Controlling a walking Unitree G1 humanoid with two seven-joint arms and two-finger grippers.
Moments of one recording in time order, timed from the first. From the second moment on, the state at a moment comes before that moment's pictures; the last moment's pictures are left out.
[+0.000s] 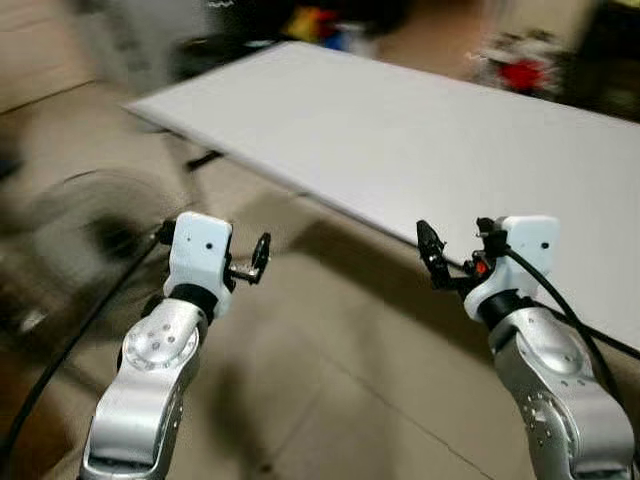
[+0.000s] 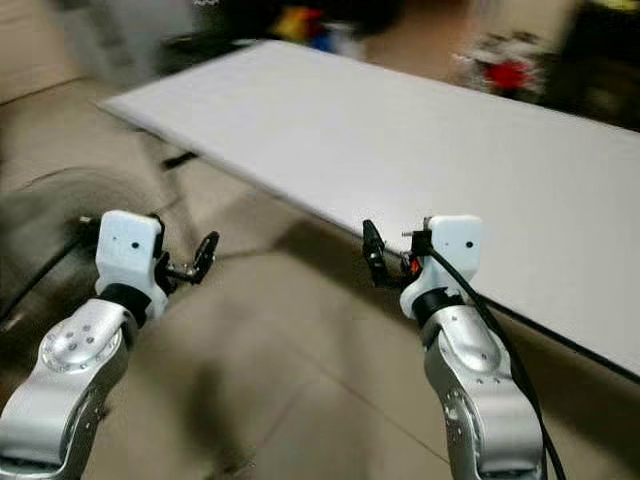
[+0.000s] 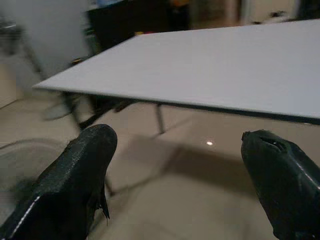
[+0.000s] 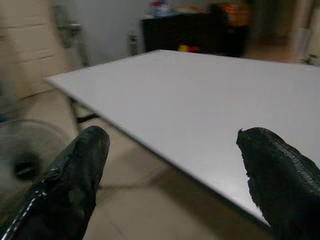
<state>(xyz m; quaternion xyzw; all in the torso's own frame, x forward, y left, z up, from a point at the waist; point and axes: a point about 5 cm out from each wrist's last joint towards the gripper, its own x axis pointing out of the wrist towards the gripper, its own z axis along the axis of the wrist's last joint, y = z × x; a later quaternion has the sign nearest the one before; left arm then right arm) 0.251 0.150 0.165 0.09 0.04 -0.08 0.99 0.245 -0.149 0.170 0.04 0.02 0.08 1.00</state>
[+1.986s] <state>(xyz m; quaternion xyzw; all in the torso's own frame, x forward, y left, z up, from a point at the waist) 0.250 0.163 0.185 0.10 0.00 -0.06 0.99 0.260 -0.118 0.165 0.03 0.03 0.17 0.99</state>
